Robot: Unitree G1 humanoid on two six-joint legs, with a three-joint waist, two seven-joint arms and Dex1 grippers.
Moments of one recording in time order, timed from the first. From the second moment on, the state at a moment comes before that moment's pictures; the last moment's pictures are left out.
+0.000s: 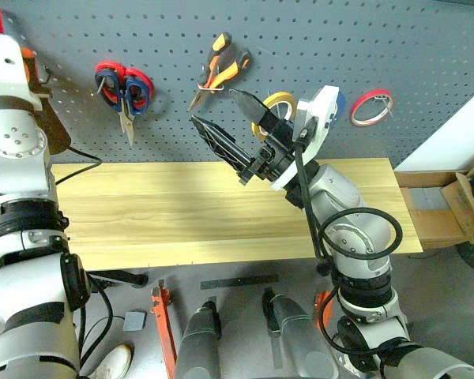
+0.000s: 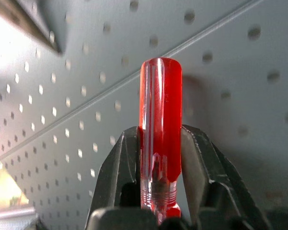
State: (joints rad) left arm -0.90 0.77 0.30 0.65 0.10 -0.11 0.13; right arm -0.67 0.02 0.14 -0.38 0.52 0.51 0.39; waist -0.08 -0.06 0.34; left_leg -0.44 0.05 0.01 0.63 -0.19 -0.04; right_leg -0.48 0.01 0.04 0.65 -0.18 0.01
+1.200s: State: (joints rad) left arm -0.68 0.45 0.26 -0.23 -0.07 0.51 0.03; right arm -0.59 -0.15 0.16 -0.39 0.35 0.50 0.38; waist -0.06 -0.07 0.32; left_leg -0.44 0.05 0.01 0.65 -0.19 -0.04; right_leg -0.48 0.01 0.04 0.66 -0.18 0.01
